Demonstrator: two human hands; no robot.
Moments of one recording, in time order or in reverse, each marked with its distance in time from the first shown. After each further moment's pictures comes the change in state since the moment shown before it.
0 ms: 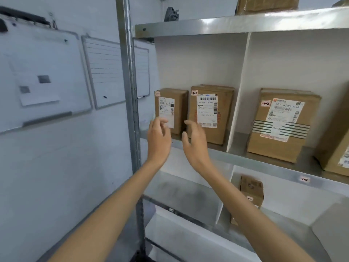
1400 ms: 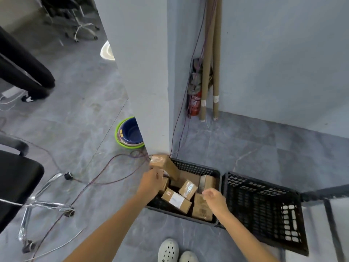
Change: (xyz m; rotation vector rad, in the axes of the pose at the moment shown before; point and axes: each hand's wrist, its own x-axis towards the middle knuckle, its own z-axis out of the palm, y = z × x) left_hand -0.662 -0.142 -0.449 0.640 0.476 -1.551; right_hand -0.624 -0.047 0.271 -0.043 -1.756 0.208
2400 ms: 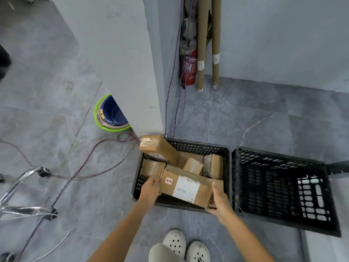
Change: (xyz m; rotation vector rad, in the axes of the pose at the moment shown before) left_hand 0.117 -0.149 0.172 -0.443 -0.176 -0.460; right_hand 0.155 0.131 0.116 0.598 -0.006 0.447
